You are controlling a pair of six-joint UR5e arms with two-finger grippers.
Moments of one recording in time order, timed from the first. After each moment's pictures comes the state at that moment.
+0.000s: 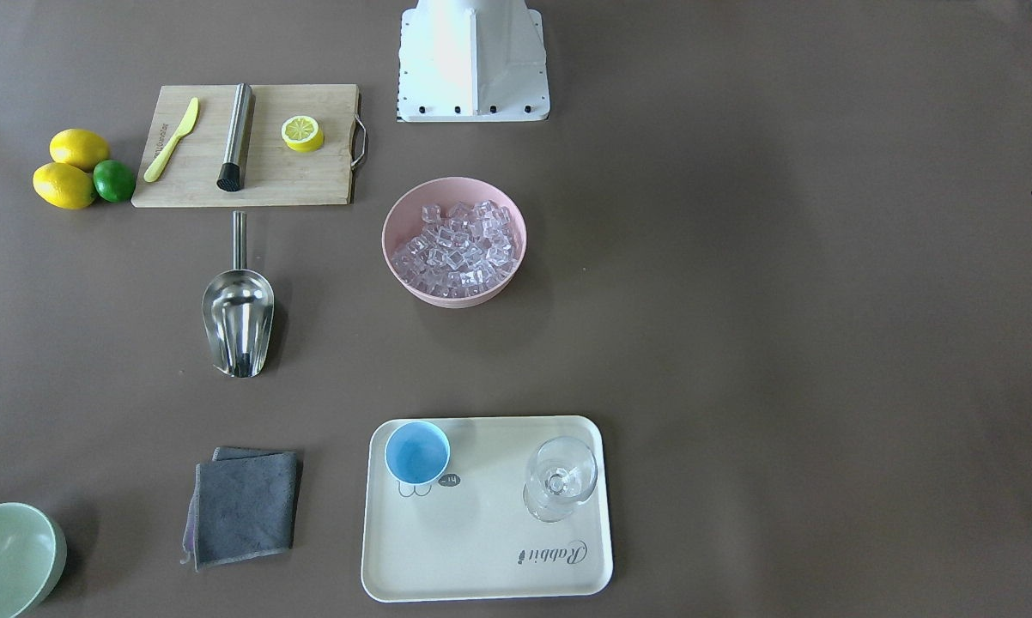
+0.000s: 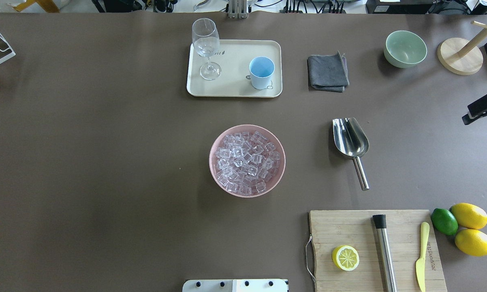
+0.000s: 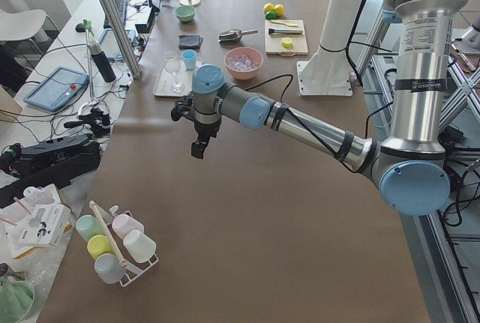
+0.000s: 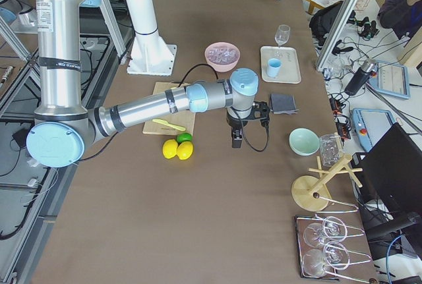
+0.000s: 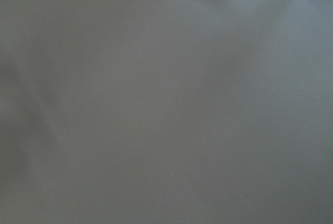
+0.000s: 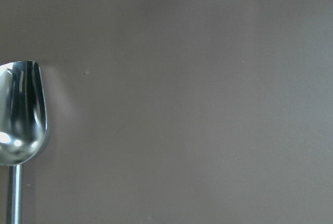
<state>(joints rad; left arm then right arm) -1.29 -1.59 -1.95 -1.69 -2.32 -0.07 1.25 -1.56 1.96 -1.68 2.37 0.35</state>
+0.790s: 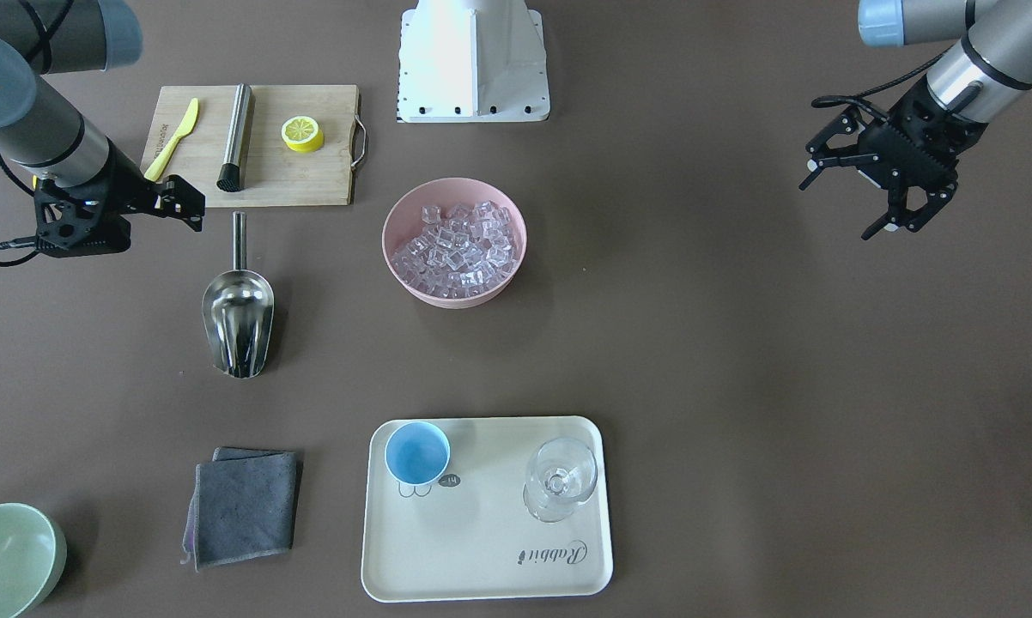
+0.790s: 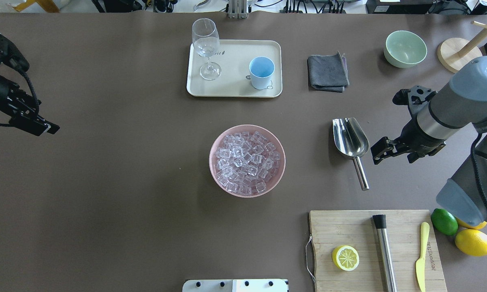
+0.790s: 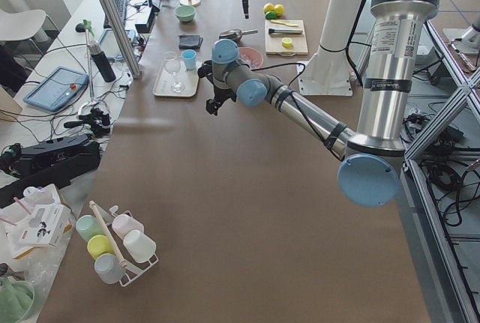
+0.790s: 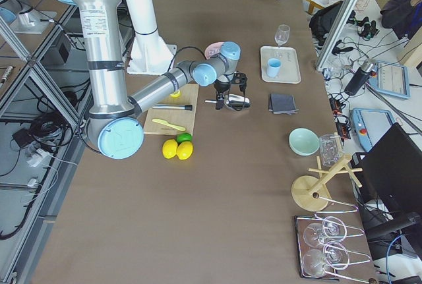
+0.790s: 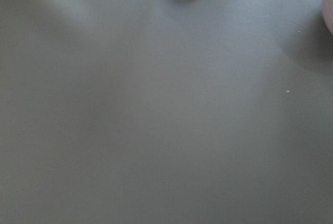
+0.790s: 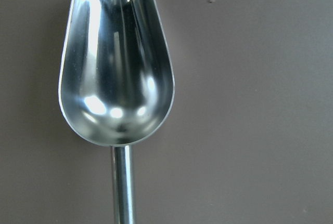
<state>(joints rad) -1.04 -1.67 -2.02 -1.80 -2.32 -0.08 0.82 -1.46 1.97 -1.55 2.22 0.84</state>
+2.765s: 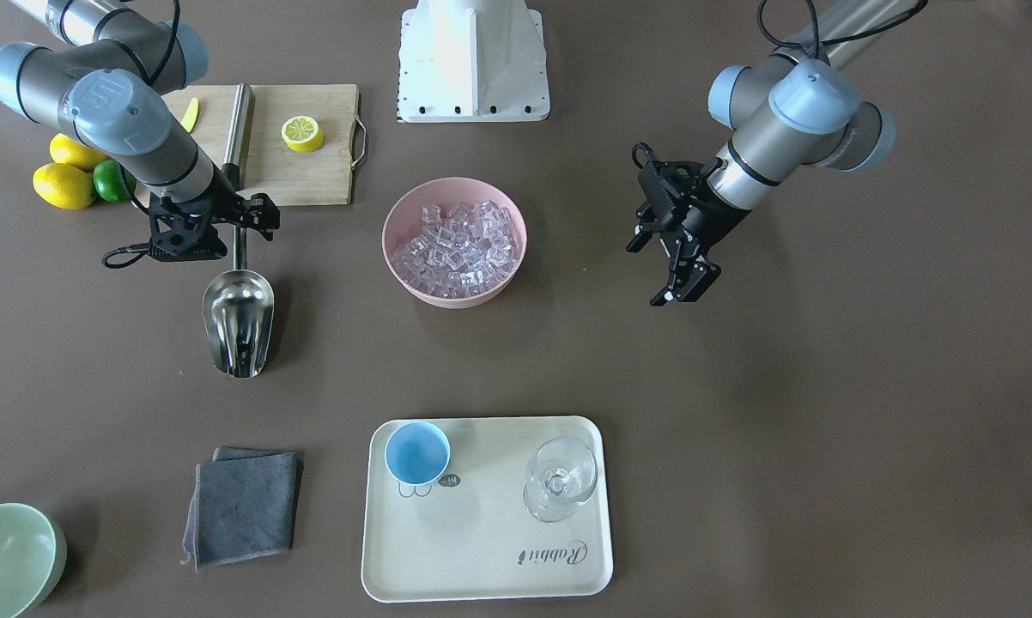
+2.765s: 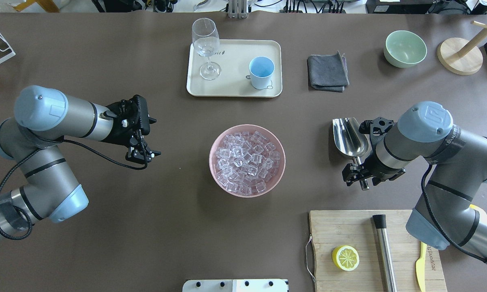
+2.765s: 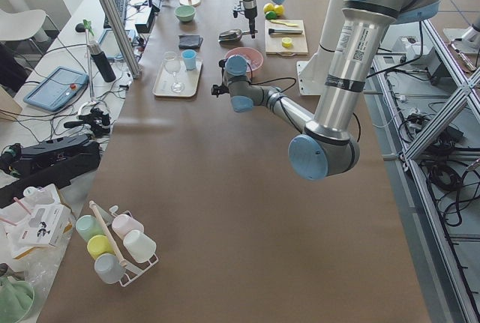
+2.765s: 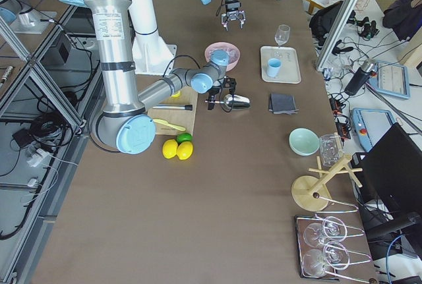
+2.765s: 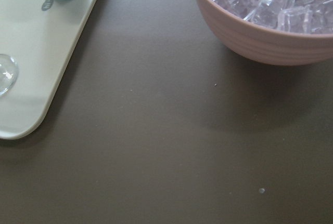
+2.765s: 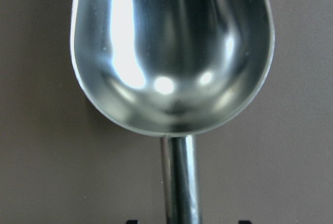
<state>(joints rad) -0.68 -1.90 -1.65 -2.37 -2.01 0.12 0.64 -1.43 1.85 -1.37 2.12 1.05</state>
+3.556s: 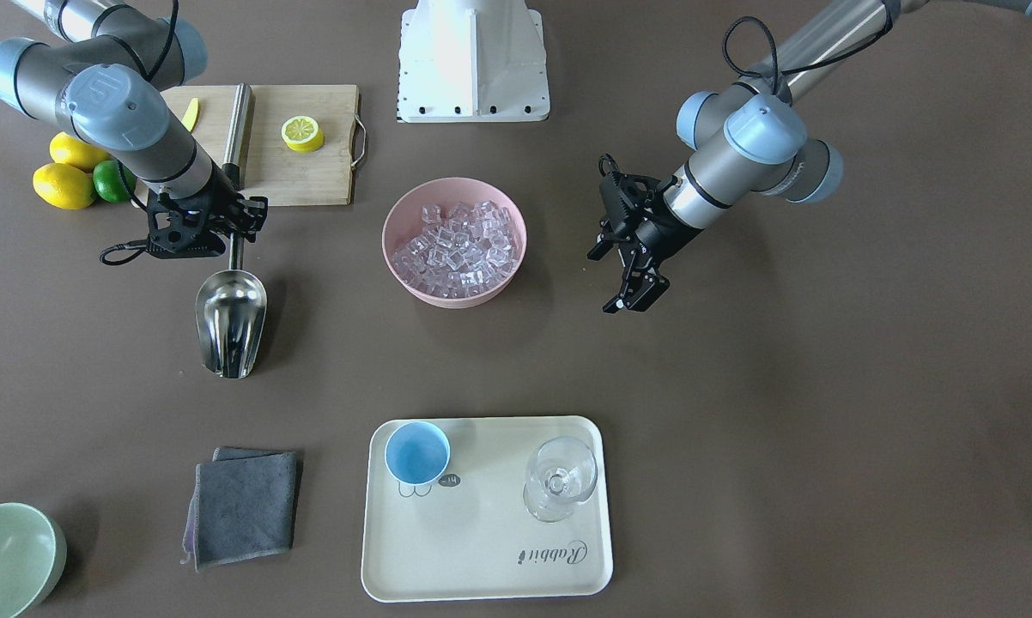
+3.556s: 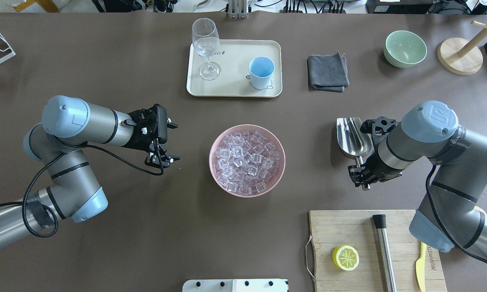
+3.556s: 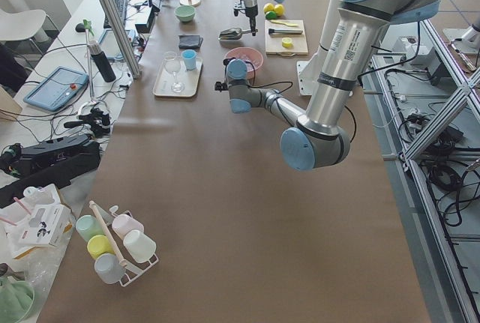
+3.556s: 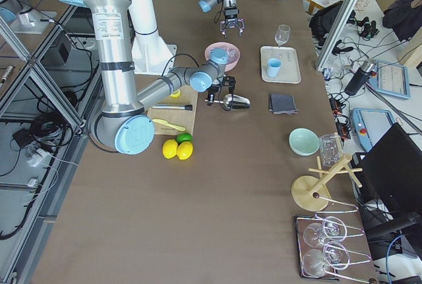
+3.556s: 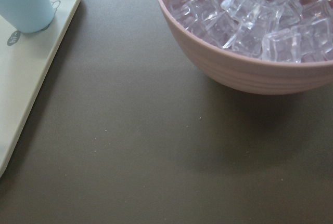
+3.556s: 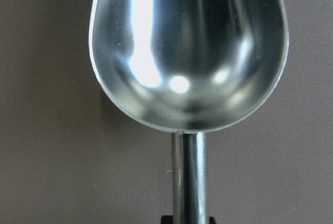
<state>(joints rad) -0.63 -1.98 -1.52 -2.53 -2.01 0.13 0.64 -1.44 1.88 -1.38 2.12 1.05</state>
